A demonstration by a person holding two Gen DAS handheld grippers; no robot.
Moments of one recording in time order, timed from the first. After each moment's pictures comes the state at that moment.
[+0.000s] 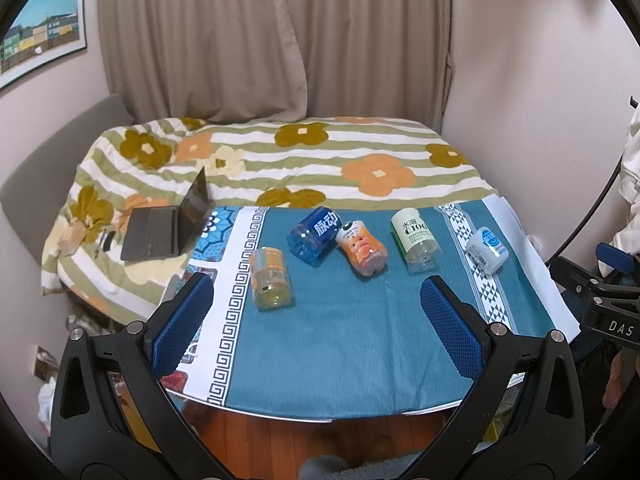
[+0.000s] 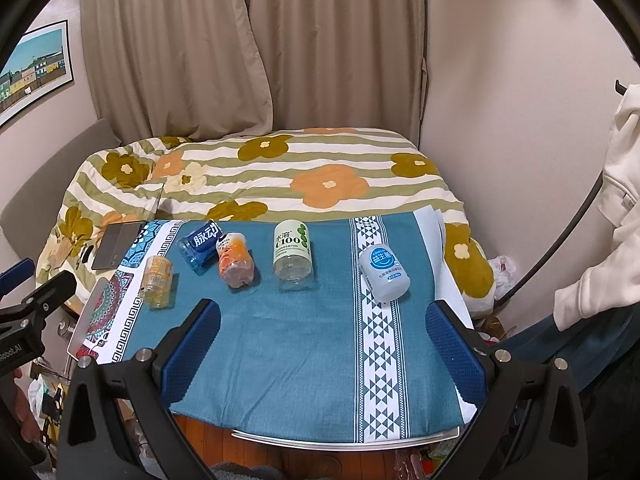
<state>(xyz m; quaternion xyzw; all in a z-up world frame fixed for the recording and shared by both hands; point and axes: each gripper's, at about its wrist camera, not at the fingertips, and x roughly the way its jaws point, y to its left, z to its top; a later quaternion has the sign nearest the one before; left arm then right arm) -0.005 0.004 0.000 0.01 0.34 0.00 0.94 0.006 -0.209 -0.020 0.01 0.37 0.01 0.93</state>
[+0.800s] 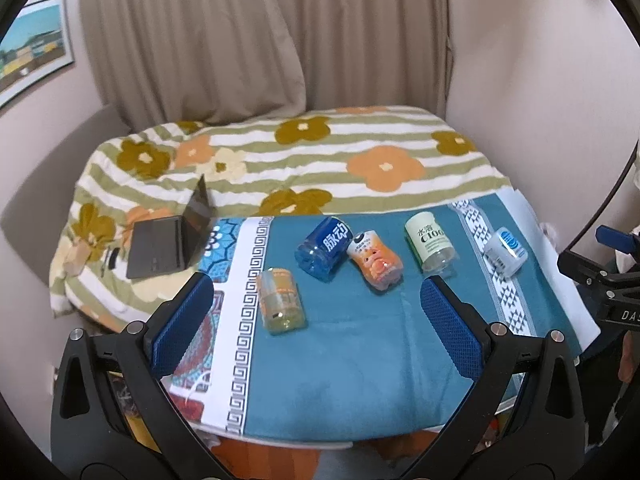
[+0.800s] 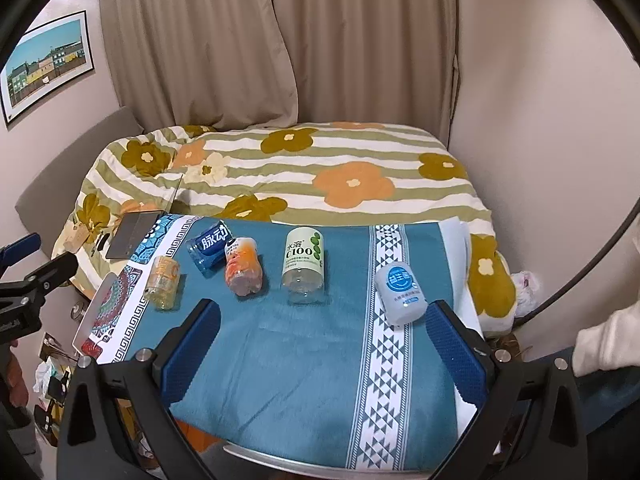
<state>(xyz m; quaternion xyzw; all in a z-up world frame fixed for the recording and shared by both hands) 0.057 0.005 0.003 0.05 0.37 0.00 0.93 0.058 -0.226 -0.030 0.01 0.39 0.07 0.92</state>
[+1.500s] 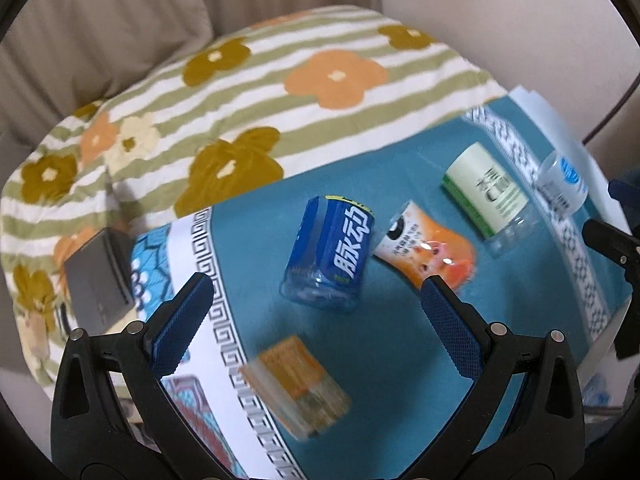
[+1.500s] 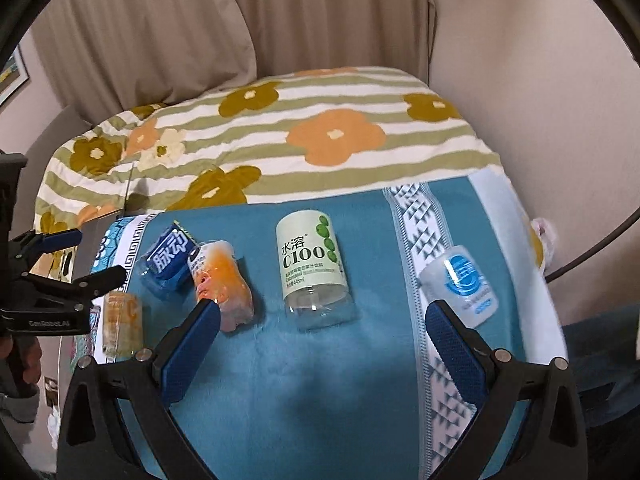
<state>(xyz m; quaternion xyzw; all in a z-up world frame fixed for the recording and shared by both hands) 0.263 0.023 -0.124 0.14 0.52 -0.16 0.83 0.172 -0.177 -0.107 0.06 0.48 0.00 0.88</state>
